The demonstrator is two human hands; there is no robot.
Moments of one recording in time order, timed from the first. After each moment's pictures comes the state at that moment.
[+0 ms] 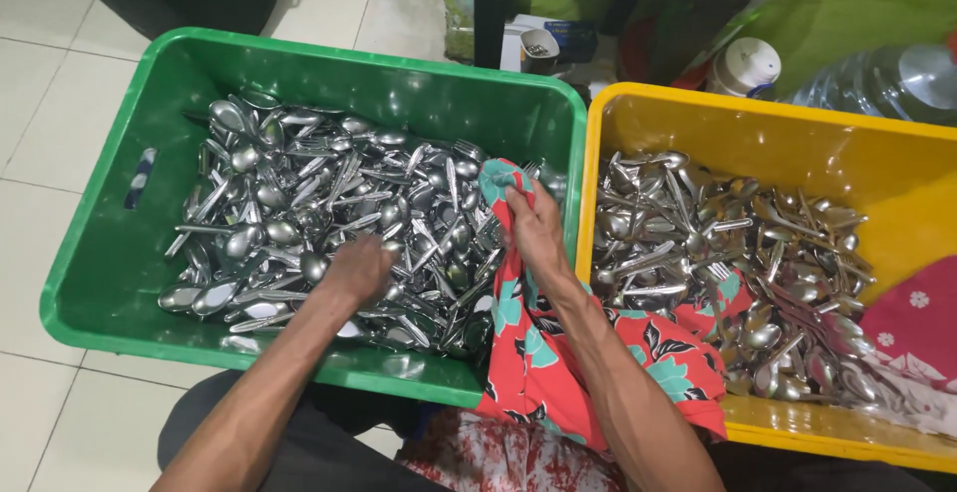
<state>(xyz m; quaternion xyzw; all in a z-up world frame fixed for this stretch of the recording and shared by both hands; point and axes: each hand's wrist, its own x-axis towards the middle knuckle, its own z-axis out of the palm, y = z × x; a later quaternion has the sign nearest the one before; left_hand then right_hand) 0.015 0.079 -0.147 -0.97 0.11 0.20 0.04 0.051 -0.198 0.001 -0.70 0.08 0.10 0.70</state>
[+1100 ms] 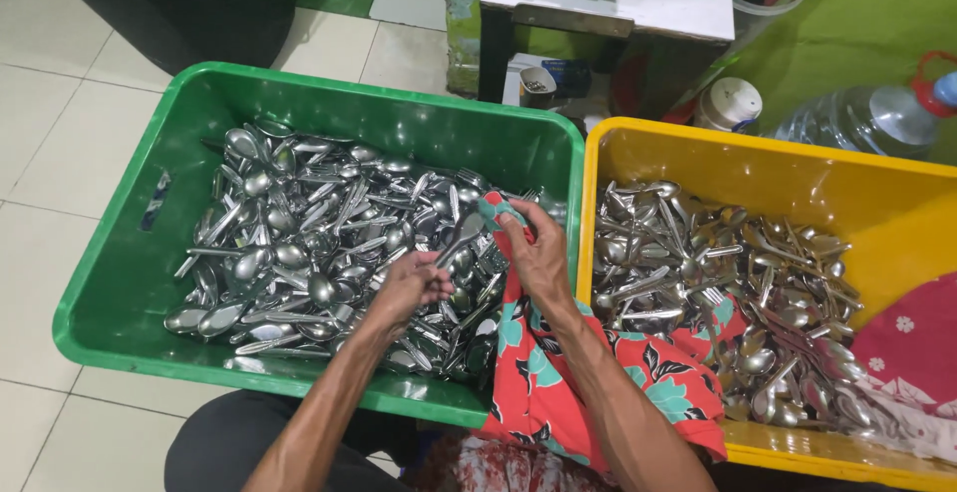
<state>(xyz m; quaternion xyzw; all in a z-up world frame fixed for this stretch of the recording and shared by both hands) 0.006 0.006 -0.083 -0.62 -0.20 0.18 -0.74 0.036 -0.199 0.029 -0.77 -0.03 0.01 0.64</state>
